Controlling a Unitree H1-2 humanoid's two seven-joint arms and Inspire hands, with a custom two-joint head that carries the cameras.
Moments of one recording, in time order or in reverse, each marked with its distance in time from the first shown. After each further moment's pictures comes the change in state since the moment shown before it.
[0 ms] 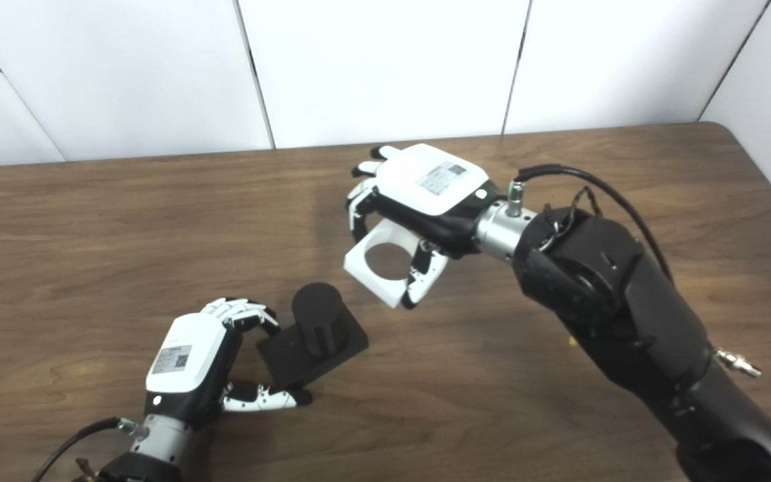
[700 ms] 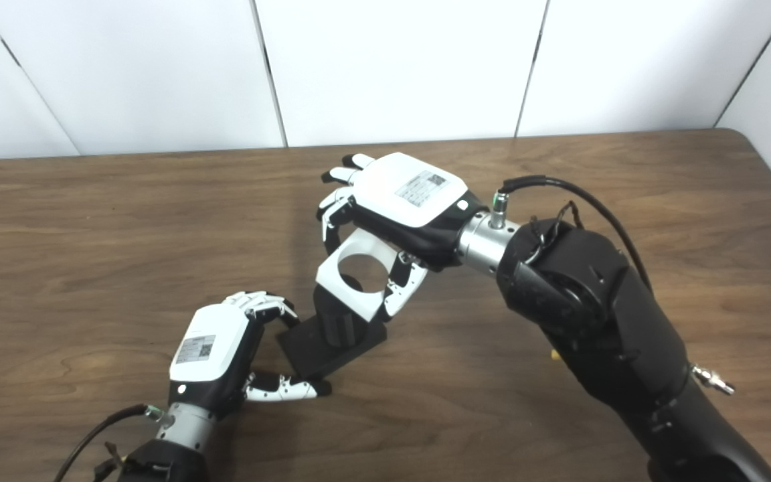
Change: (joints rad) left arm -0.024 -0.031 -0.043 0.001 0.021 0.060 0.000; right arm 0.000 0.092 -0.002 -0.004 0.022 -0.043 0.010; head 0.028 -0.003
